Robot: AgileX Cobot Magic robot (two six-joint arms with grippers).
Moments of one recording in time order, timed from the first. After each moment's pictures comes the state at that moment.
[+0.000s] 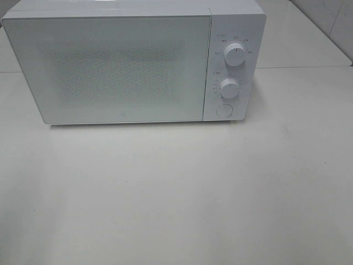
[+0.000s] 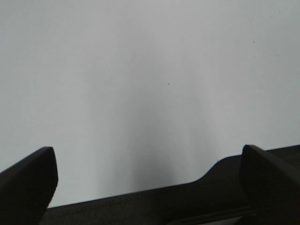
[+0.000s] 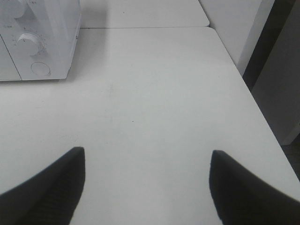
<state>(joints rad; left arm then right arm) -0.15 0.44 -0.53 -0.06 1.07 0.03 0.05 0.00 -0.49 -0.17 0.97 0.13</state>
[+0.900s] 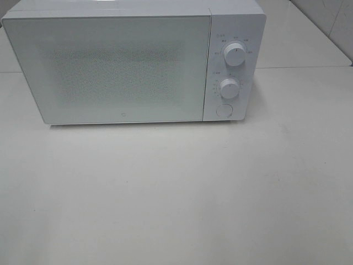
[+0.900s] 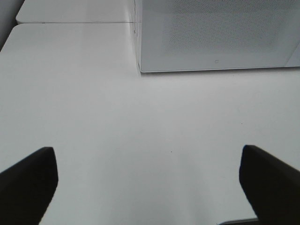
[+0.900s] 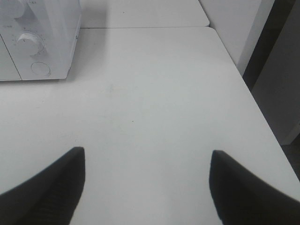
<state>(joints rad) -0.07 0.00 -0.52 -0.08 1.07 0.03 0.05 0.00 -0.49 -0.17 0.97 0.13</state>
